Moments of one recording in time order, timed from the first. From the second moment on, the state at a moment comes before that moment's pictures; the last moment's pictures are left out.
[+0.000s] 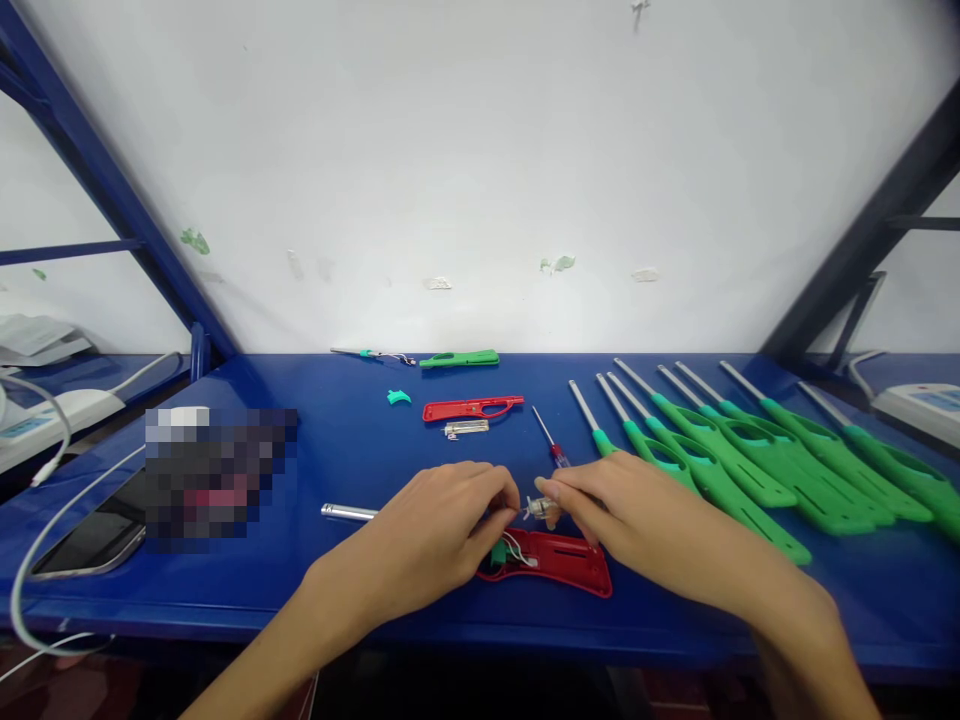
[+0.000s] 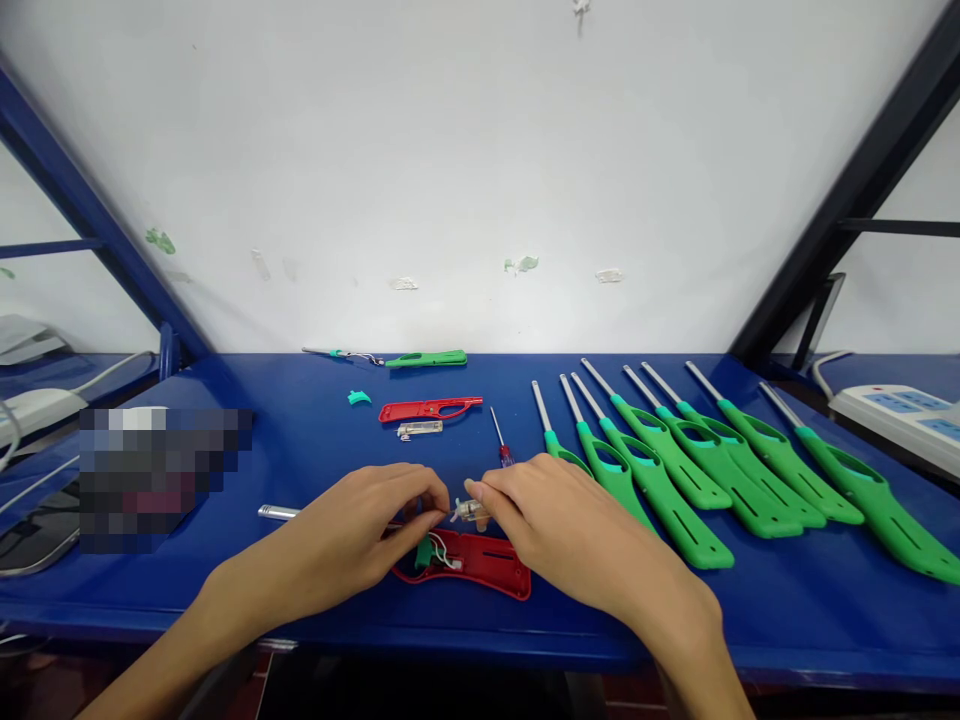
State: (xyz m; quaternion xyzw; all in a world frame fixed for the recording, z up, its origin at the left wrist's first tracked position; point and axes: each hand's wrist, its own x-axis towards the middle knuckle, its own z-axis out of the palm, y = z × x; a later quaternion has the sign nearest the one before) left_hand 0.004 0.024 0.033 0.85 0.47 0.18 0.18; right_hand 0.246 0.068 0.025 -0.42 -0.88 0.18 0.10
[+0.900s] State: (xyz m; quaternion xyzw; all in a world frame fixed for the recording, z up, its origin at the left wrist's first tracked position) left_hand 0.004 0.023 0.034 0.86 0.45 0.17 0.17; right_hand 0.246 0.069 0.025 -0.41 -0.89 0.17 0.11
